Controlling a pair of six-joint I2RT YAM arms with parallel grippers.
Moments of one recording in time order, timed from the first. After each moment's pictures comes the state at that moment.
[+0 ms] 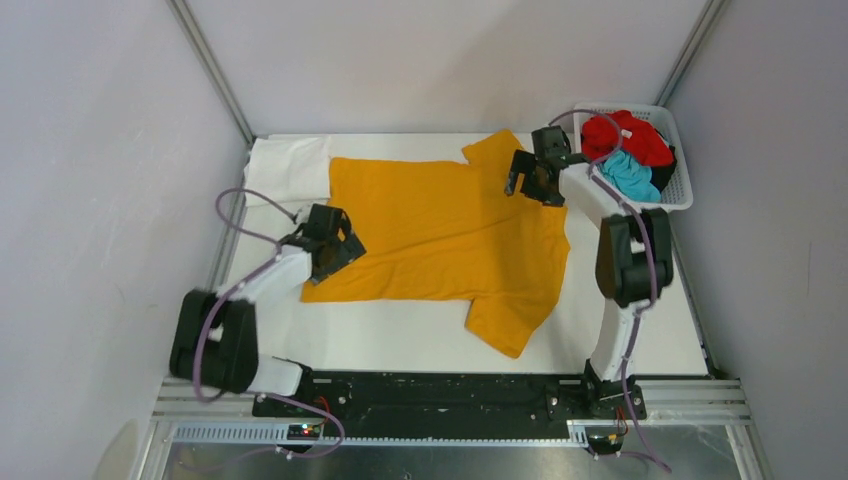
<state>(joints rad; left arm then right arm) -0.25 1.48 0.81 -0.38 -0.22 -0.77 0.19 2.05 1.64 -0.55 0.07 0.45</state>
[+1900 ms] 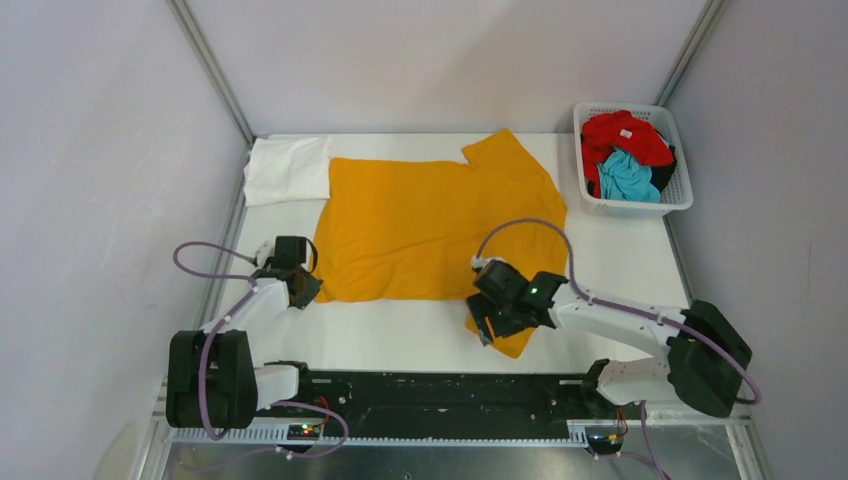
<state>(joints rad) -0.01 1.21 0.53 -0.41 -0.25 -0.86 0.90 1.25 0.78 -0.66 0.11 0.51</state>
